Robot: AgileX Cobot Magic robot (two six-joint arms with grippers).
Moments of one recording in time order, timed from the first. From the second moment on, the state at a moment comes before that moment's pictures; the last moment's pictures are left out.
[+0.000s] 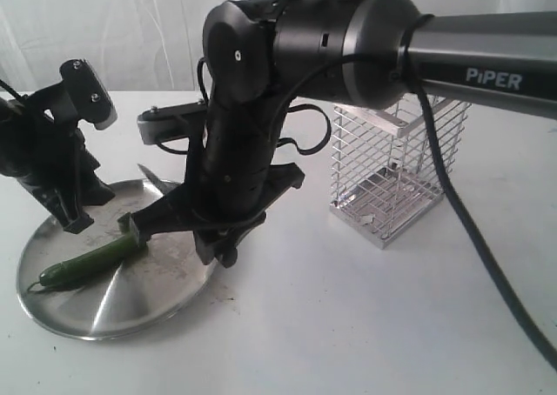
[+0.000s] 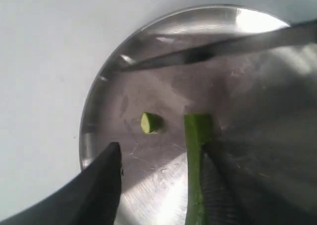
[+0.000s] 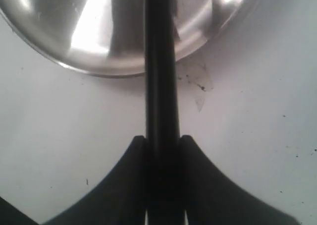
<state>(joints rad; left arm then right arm) -0.14 1.47 -0.94 -0.28 0.53 1.01 0.84 1.93 -1.62 0.17 1.10 0.14</state>
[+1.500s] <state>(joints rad) -0.14 1.47 -0.94 -0.33 0.48 0.86 1.02 1.98 -1.44 0.04 0.86 0.42</state>
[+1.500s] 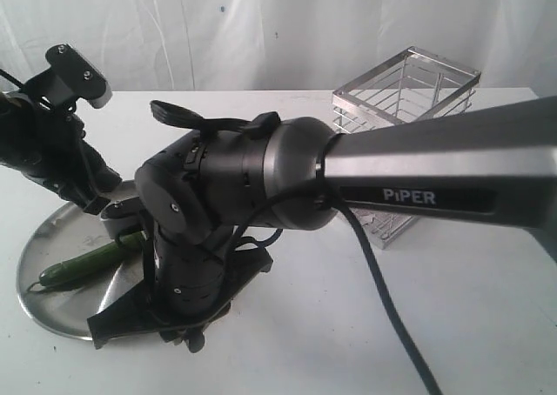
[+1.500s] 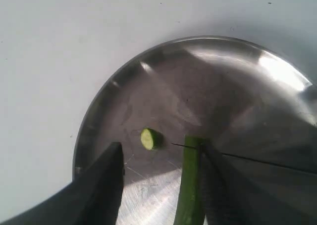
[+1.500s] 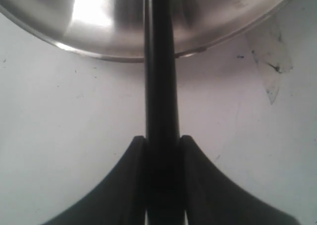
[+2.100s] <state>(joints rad) -0.14 1.47 -0.94 -0.33 0.48 0.86 1.02 2.01 -1.44 0.02 0.83 0.42</state>
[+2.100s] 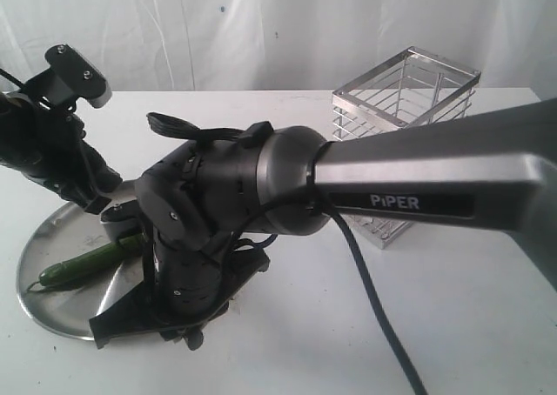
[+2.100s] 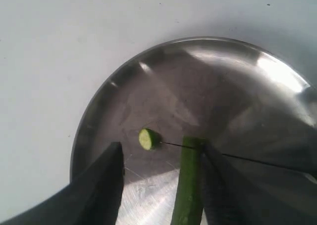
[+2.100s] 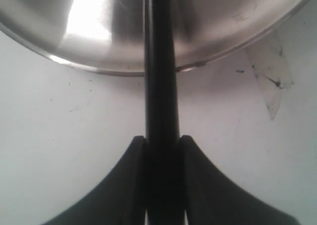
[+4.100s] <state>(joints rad) -0.14 1.62 -0.90 -0.37 0.35 0.73 1.02 2.02 -1.44 0.00 0.81 0.44</state>
